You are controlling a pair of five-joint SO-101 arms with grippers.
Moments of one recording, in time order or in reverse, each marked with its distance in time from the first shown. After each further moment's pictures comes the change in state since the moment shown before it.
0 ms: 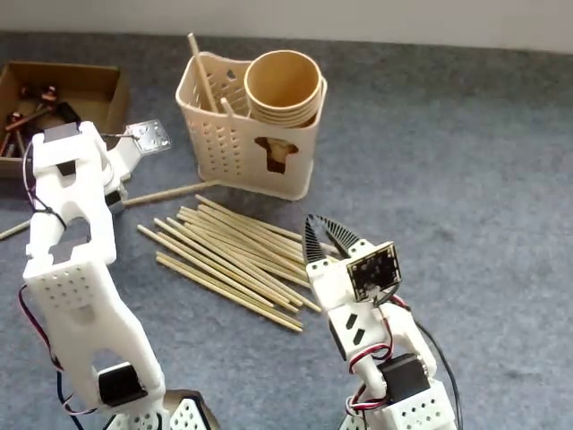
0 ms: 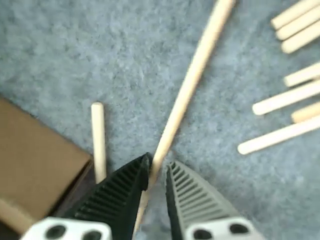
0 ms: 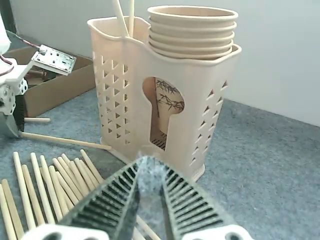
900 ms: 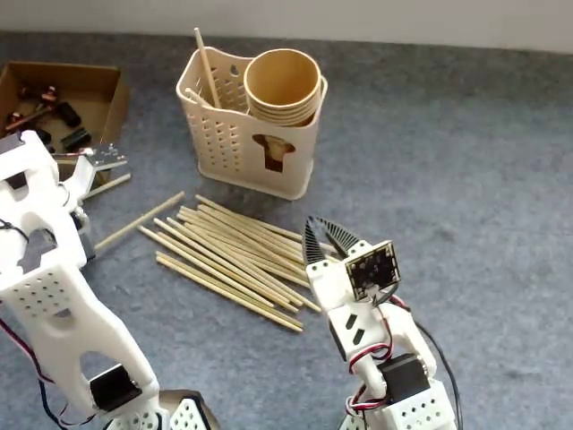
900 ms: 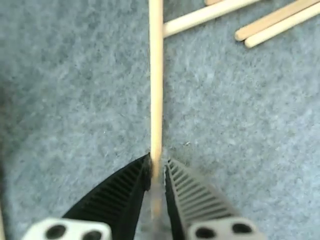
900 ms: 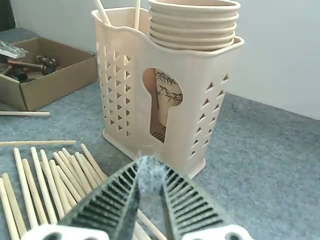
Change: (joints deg) left arm -10.9 0.6 -3.9 21.9 -3.2; right arm 0.0 0.0 0.0 1.3 0.0
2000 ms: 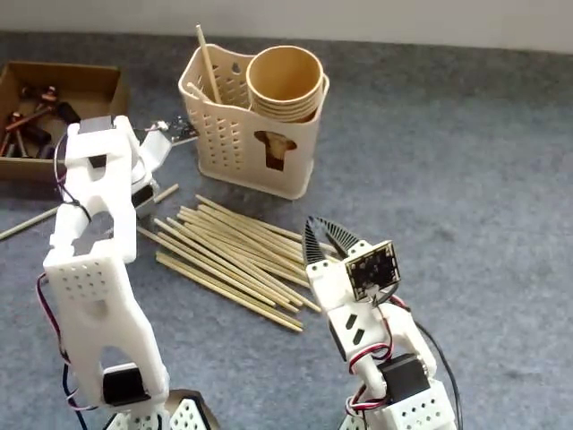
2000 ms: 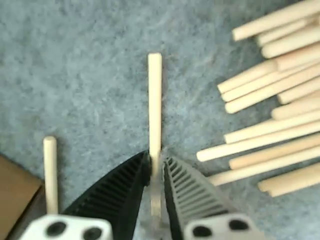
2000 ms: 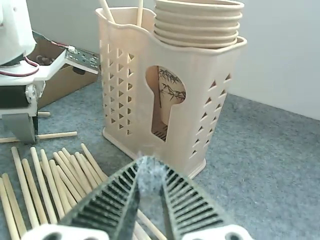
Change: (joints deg) left arm 16.4 4.1 -0.1 -17.5 18.6; right arm 0.0 0.0 0.0 0.0 0.0
